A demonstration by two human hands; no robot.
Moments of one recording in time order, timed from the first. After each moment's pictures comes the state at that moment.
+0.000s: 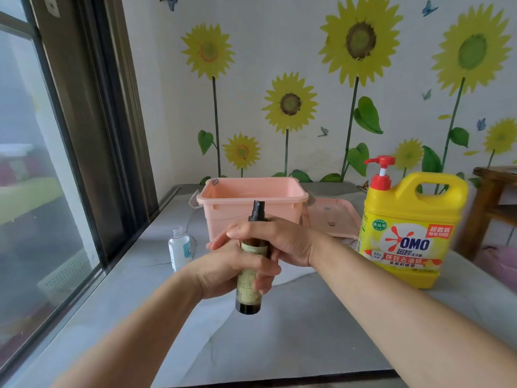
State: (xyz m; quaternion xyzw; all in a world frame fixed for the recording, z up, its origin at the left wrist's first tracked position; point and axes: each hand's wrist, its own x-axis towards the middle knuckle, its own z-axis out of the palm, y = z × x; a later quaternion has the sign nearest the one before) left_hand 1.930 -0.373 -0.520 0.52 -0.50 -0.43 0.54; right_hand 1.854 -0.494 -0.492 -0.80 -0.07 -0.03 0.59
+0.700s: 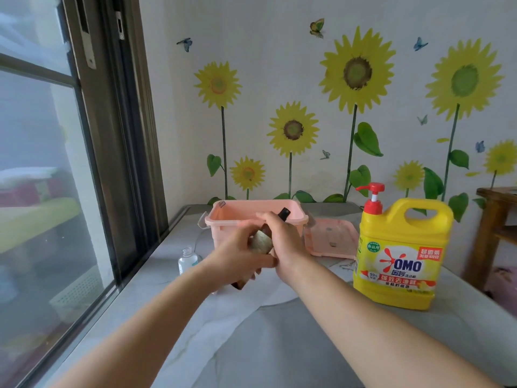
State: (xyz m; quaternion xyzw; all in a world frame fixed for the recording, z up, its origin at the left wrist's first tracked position) left_hand 1.930 -0.382 -0.486 0.74 -0.46 -0.15 0.47; right_hand 1.870 -0.479 -0.484 -0.57 0.21 -0.27 0.75
